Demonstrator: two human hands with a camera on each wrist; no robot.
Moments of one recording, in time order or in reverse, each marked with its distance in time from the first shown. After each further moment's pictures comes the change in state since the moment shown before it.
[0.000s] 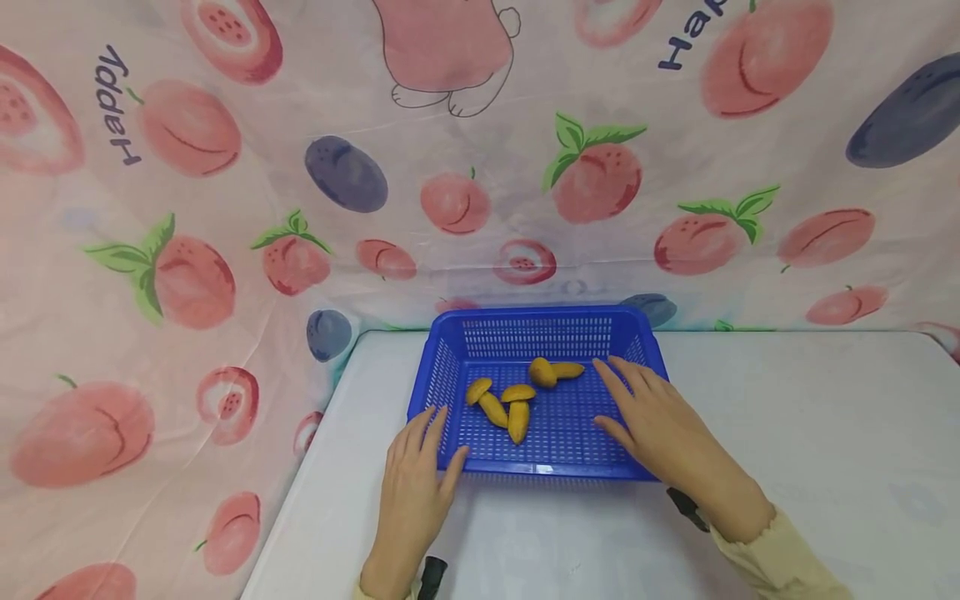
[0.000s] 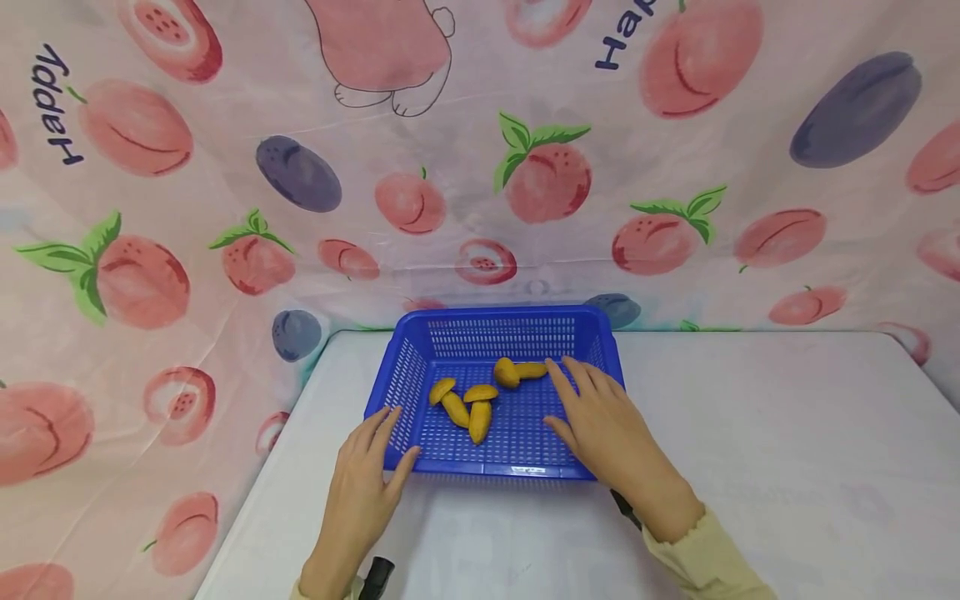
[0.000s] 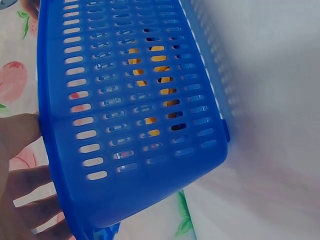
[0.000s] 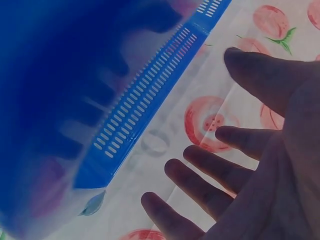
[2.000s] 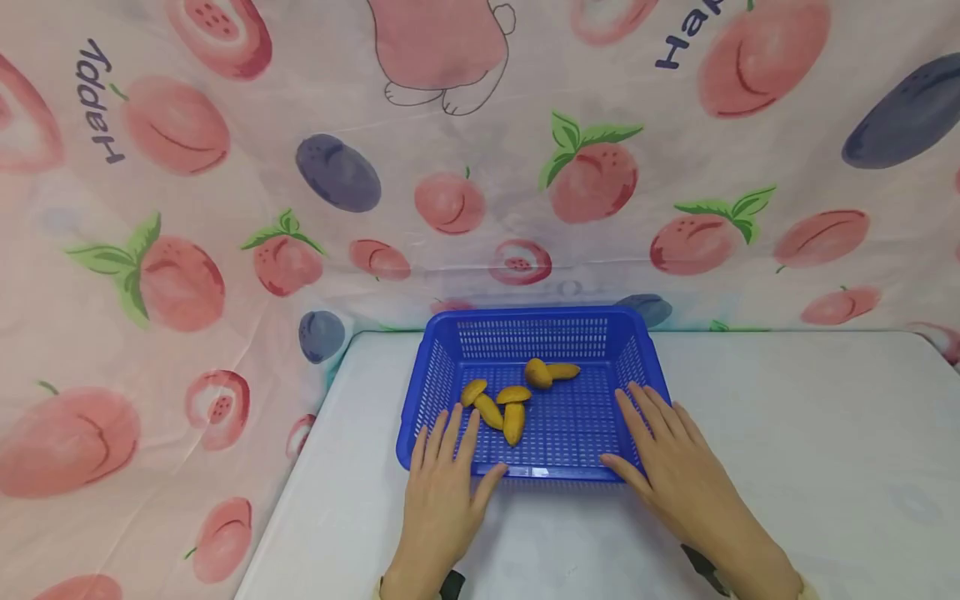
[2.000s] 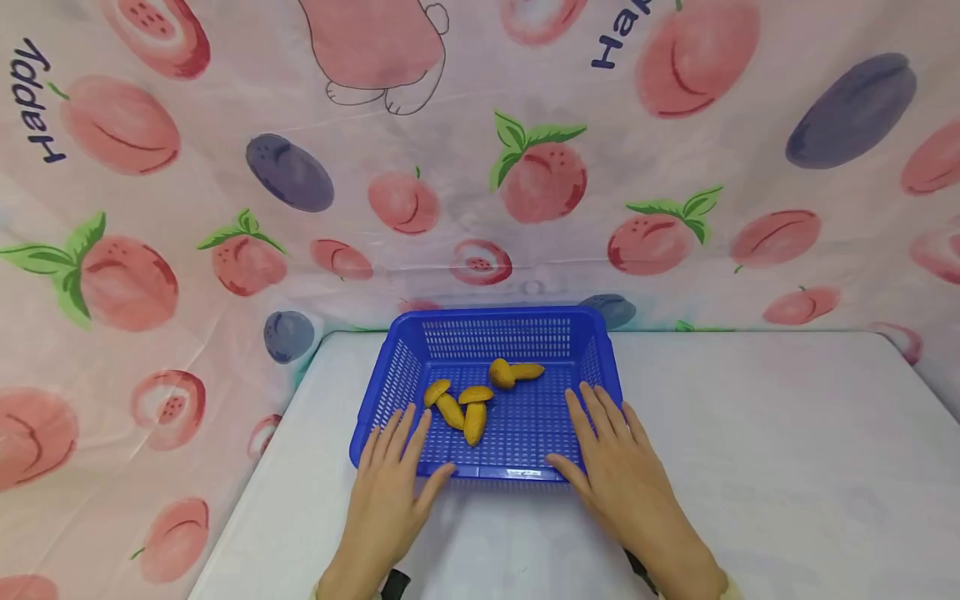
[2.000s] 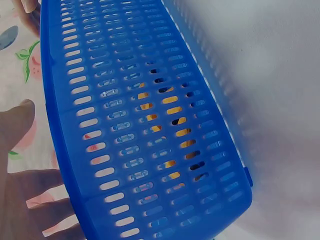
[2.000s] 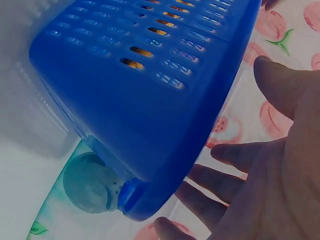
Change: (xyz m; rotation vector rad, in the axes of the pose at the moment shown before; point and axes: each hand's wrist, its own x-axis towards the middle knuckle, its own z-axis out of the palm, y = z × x) left_hand -0.003 0.030 0.009 0.135 -0.197 0.059; right_hand -0.044 -0.011 0.012 0.000 -0.045 0.175
